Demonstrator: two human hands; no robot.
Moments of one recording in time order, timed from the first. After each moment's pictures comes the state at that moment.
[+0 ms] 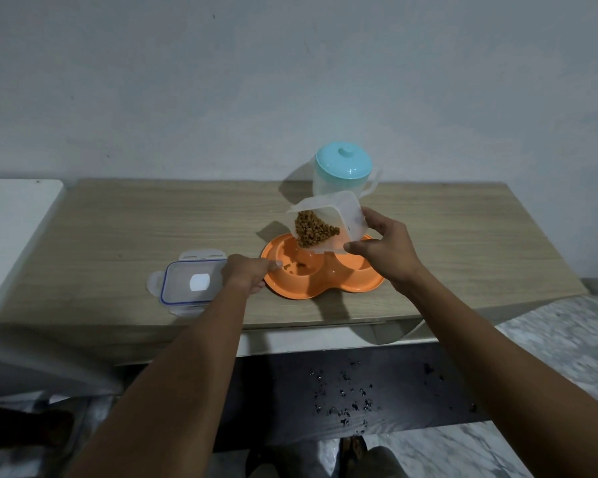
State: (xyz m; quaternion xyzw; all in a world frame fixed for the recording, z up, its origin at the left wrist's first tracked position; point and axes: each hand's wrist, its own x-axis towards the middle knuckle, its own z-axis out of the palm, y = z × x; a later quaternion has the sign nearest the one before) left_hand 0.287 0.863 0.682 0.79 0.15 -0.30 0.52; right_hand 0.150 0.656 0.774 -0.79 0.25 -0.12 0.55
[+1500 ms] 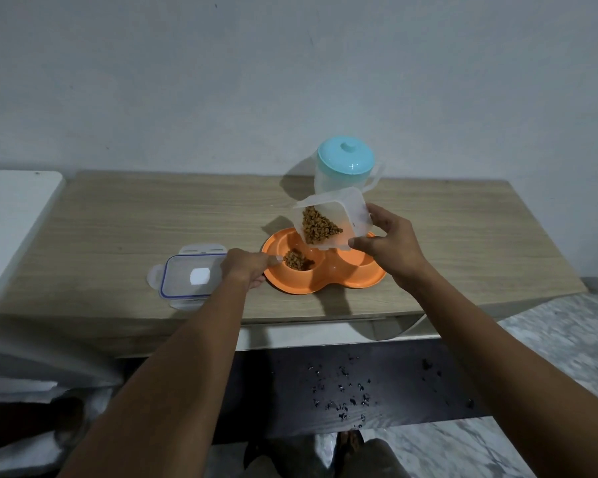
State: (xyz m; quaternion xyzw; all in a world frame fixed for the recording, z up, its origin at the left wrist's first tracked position) left_hand 0.292 0.864 0.676 0.77 0.15 -0.32 0.53; right_hand 0.146 0.655 0.780 -0.79 0.26 -0.11 0.55
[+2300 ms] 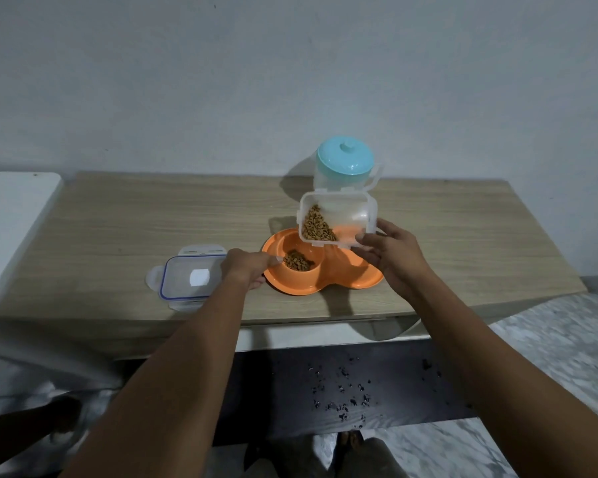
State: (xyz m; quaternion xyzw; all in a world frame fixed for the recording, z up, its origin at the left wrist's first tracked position) left_hand 0.288 0.864 0.688 0.77 0.15 -0.33 0.52; right_hand 0.144 0.650 0.764 -0.57 0.31 -0.11 0.75
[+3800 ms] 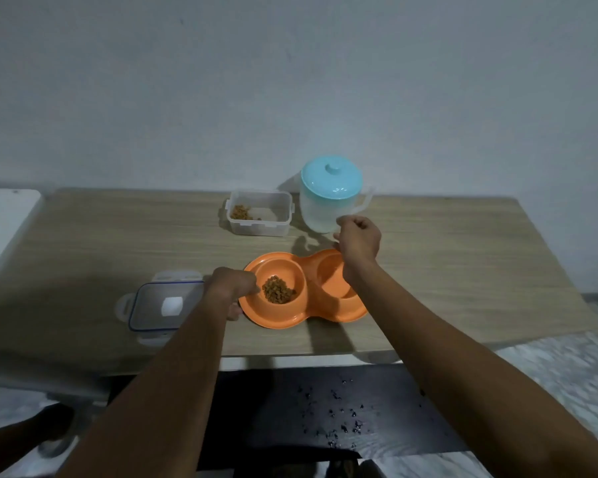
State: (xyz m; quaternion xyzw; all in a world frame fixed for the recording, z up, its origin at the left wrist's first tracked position) left_hand 0.293 0.837 0.728 0.82 0.17 -0.39 0.39; right_hand 0.256 0.626 0.730 -0.57 0.46 -0.21 0.65
